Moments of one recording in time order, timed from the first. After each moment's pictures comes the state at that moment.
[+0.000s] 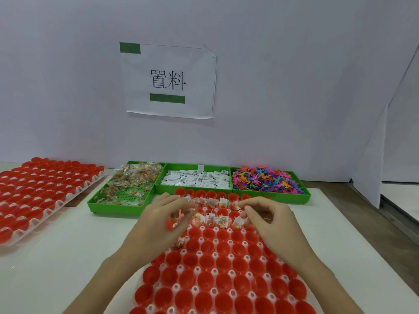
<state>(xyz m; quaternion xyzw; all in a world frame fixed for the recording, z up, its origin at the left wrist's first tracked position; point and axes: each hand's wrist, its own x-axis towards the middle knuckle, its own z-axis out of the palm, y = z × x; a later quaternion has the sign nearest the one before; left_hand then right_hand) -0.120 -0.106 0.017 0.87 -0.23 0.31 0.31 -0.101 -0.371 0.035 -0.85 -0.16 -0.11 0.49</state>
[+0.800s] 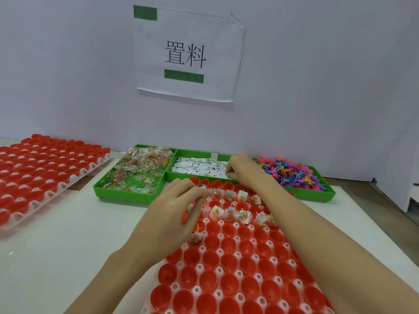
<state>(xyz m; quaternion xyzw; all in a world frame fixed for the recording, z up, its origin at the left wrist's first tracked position) -0.112 -0.091 0.007 0.88 -0.22 0.34 0.26 0.092 -0.276 0.027 -0.97 -0.25 -0.05 0.05</state>
